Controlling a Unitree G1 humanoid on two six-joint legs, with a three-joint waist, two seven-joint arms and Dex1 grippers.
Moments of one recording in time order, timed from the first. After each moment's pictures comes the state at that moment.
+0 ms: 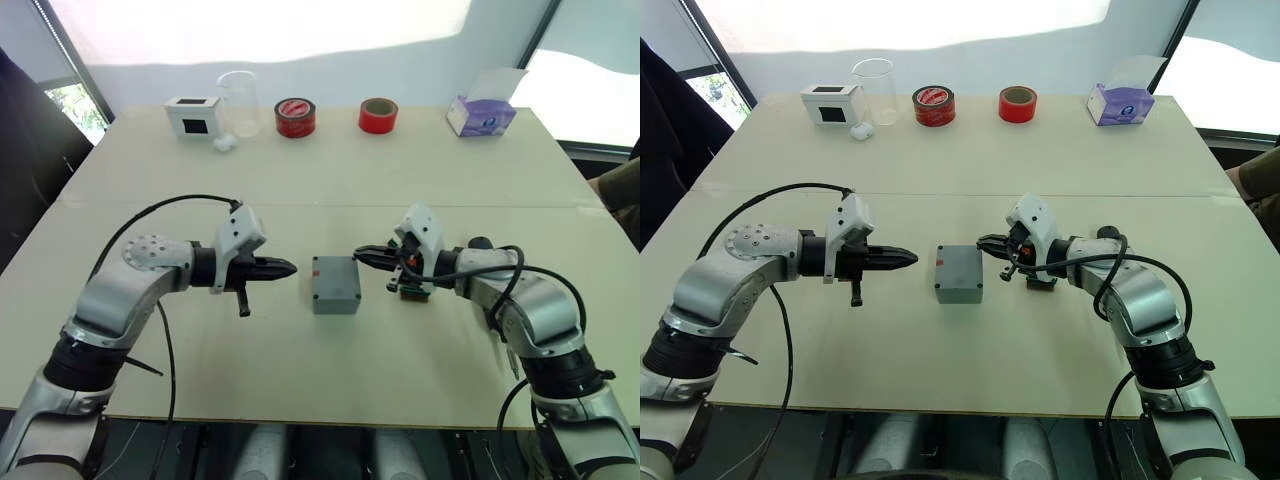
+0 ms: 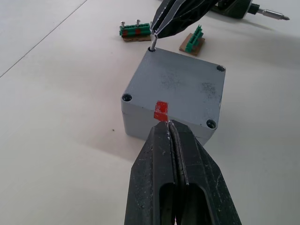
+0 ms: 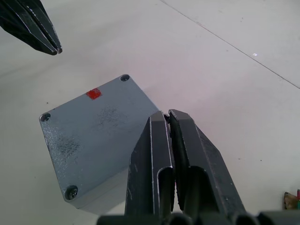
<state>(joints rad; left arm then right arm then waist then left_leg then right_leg) -0.51 0.73 -0.13 -0.26 -0.44 0.70 -1.03 -0.48 -0.59 0.11 -0.25 0.40 0.73 0.77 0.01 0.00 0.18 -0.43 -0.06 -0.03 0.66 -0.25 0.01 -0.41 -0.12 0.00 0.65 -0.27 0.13</state>
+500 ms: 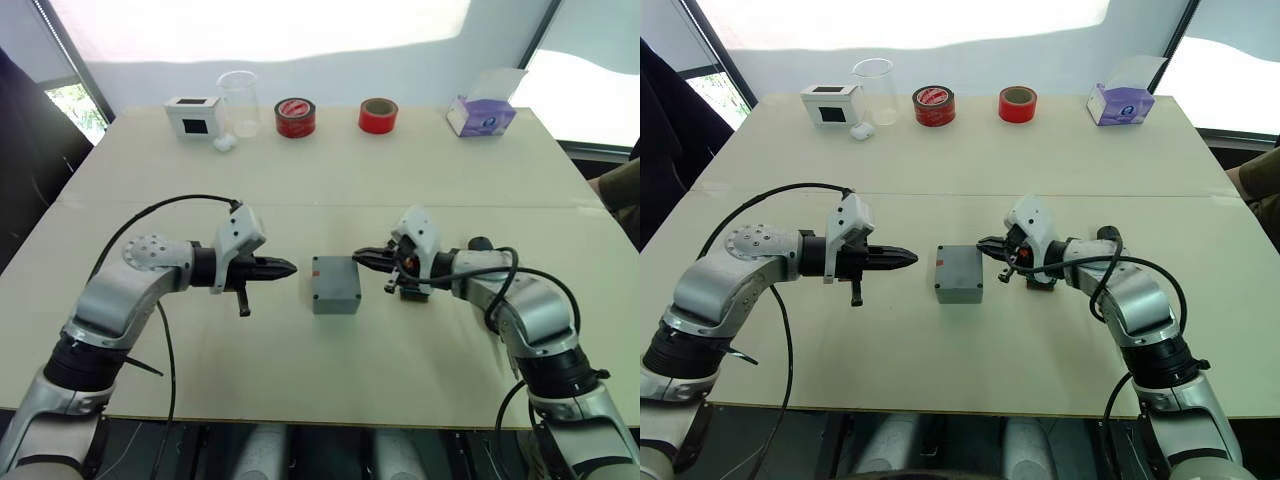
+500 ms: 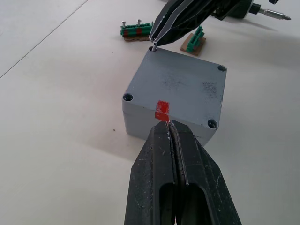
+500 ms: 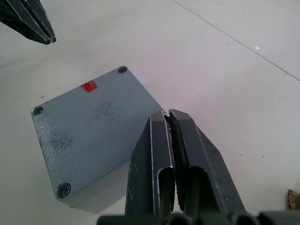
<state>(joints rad) -0.51 0.73 -0.13 -0.26 -0.44 0.70 -1.03 -0.48 -0.58 0.13 -0.22 0.37 0.71 0.78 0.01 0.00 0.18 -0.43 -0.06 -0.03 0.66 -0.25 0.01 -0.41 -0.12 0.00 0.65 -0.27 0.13</state>
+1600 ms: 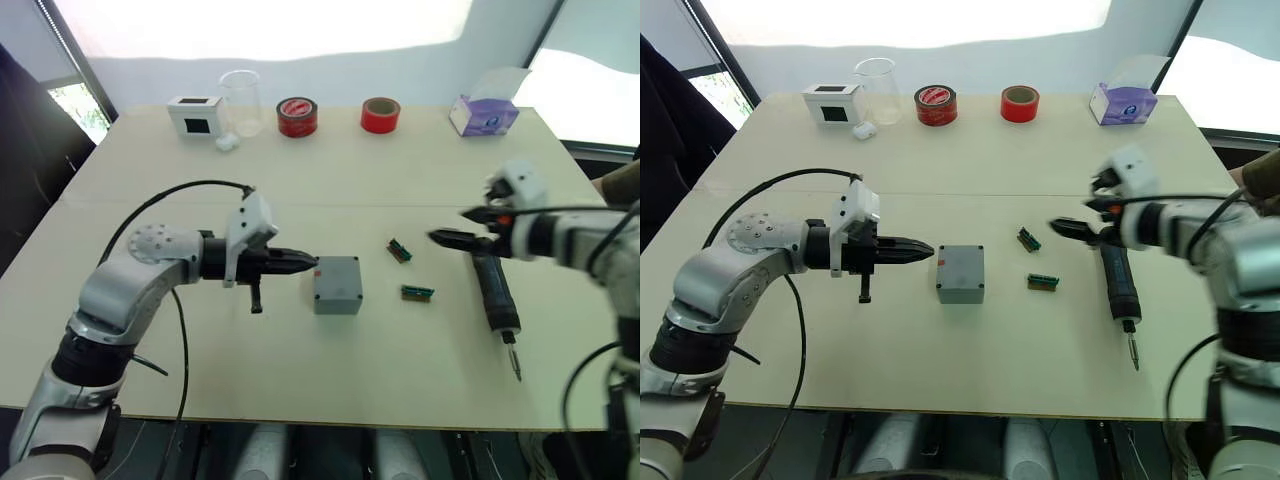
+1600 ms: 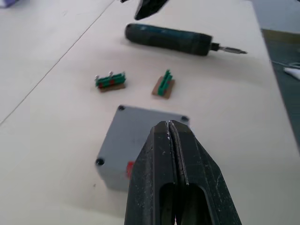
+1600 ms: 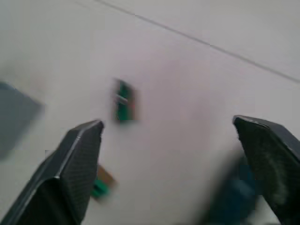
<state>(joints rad) -0.59 0.69 -0.17 -0.38 -0.52 0.69 -1.08 -0.69 -1.09 -0.10 -0.11 0.49 1.41 0.70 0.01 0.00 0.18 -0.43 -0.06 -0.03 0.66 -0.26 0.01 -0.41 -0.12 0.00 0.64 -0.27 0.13</state>
